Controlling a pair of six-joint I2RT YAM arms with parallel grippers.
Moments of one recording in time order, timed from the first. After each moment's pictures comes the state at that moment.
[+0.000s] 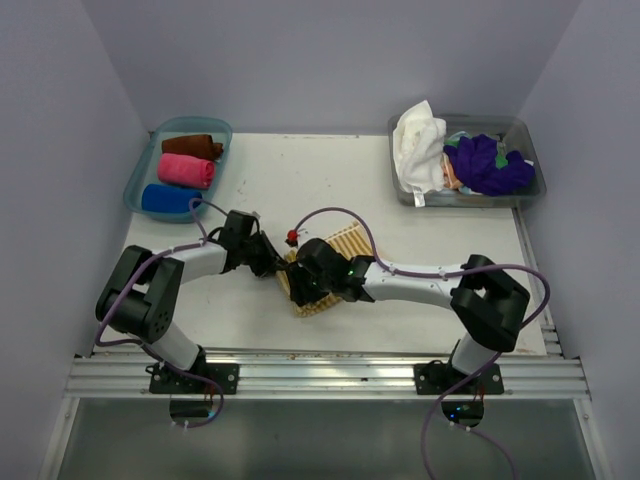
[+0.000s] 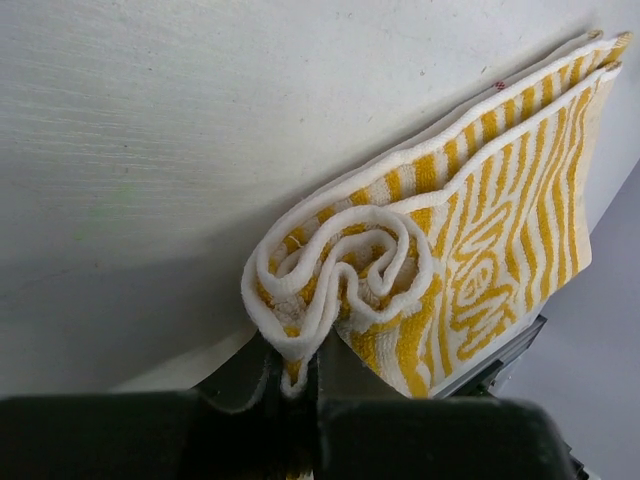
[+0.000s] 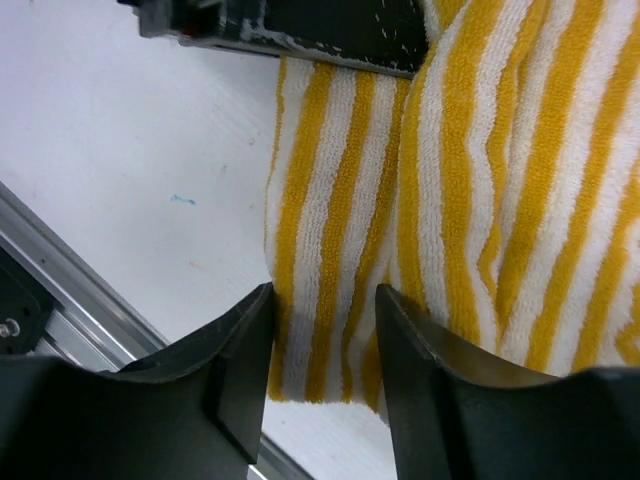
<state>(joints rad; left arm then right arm) -0.34 1.60 0.69 -0.05 0.39 -0.90 1.05 1.69 1.01 -0.15 0.02 0.53</state>
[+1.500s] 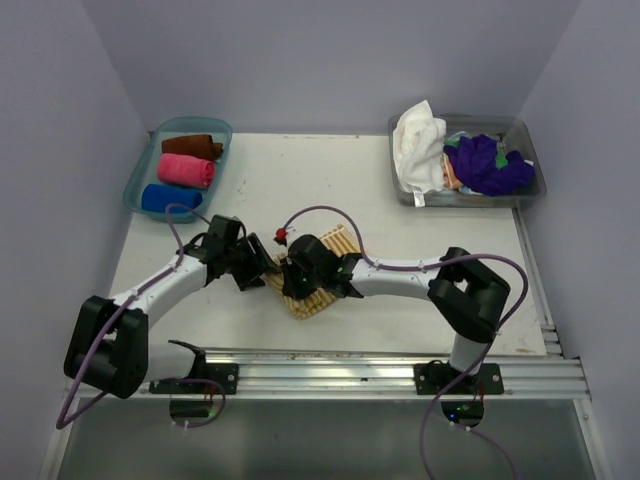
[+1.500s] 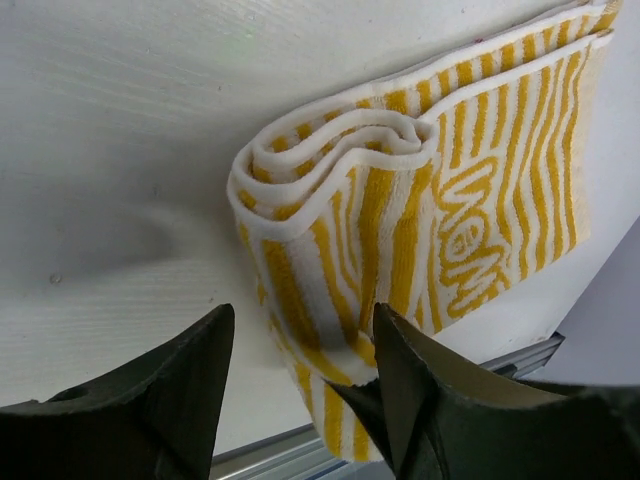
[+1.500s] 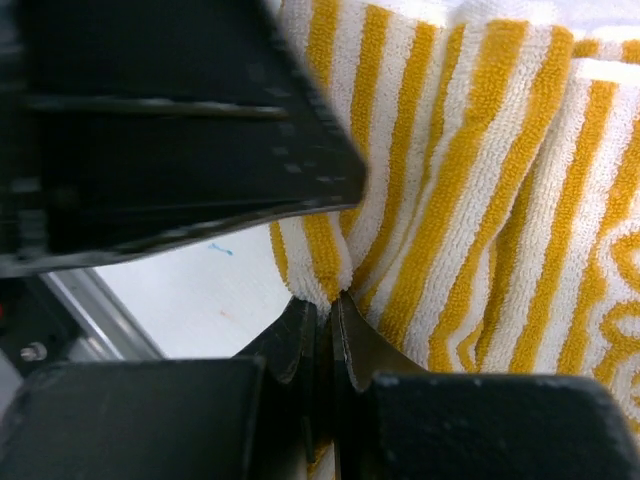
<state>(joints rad) -0.33 1.30 0.66 -0.38 0.28 -0.91 1.06 1.80 1.10 -0.08 0.01 0.46</state>
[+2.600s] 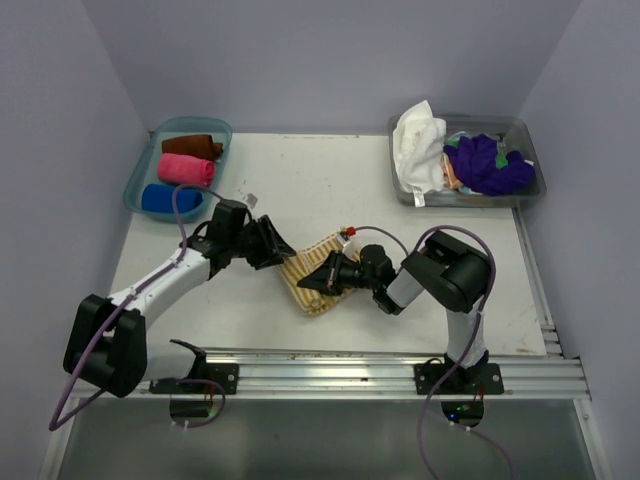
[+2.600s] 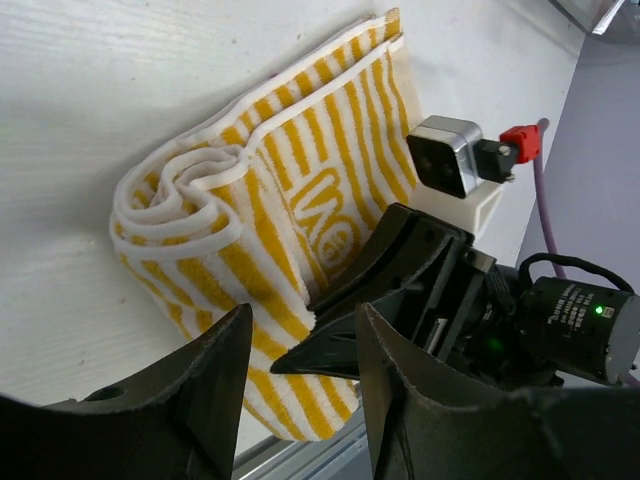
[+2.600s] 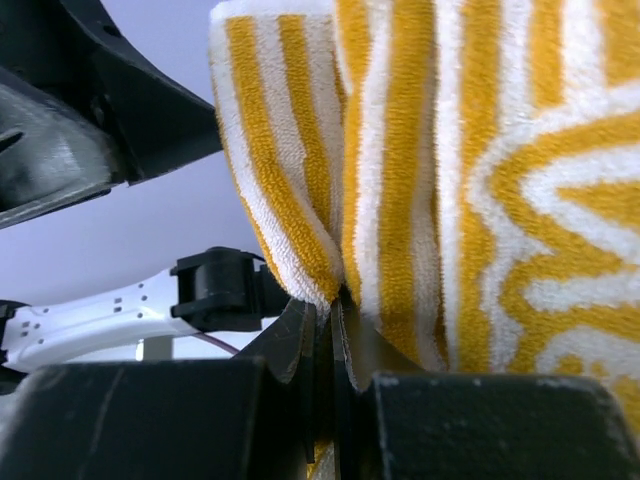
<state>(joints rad) -0.37 1.28 0.75 -0.27 0.37 -0.86 0.73 1.96 0.54 1.18 -0.56 1.34</state>
